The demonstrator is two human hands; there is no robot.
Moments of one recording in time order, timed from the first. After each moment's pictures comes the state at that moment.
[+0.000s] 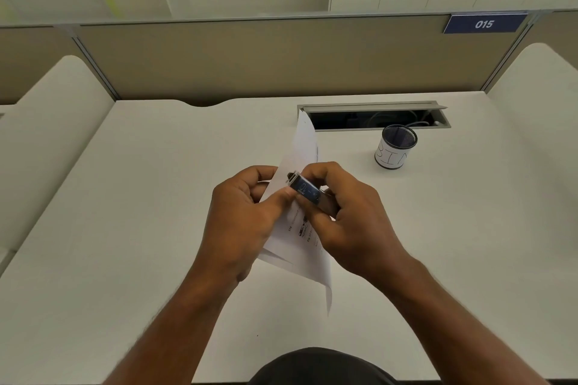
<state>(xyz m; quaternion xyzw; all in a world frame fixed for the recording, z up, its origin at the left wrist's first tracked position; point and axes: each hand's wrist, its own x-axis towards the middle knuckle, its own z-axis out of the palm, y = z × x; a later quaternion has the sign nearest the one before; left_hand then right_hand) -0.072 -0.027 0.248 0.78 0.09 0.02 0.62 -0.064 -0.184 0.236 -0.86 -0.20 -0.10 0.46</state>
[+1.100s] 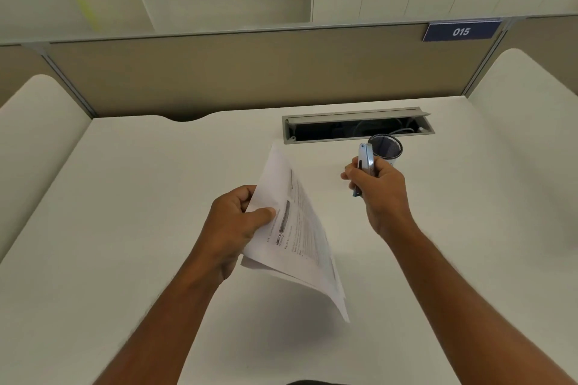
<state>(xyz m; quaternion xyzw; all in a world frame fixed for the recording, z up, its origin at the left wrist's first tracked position) -0.011 -0.015 0.202 0.75 0.12 -0.10 0.64 0.043 -0.252 0.167 -0.70 0.16 -0.07 0.69</state>
